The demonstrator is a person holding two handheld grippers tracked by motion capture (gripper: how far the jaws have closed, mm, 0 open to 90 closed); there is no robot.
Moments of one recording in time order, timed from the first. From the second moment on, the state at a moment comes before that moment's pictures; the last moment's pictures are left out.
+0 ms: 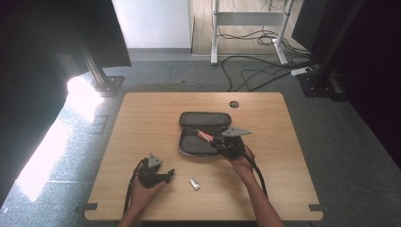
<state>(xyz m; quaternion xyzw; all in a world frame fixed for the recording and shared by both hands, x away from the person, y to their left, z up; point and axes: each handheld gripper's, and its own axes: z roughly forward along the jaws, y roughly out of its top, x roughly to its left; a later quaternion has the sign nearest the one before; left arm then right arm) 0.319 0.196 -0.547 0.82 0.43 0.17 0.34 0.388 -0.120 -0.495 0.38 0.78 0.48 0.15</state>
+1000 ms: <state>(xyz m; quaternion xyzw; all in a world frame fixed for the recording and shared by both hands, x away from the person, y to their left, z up) 0.319 0.196 -0.547 0.82 0.43 0.17 0.34 0.420 -0.097 -0.516 0.37 0.80 0.46 0.13</state>
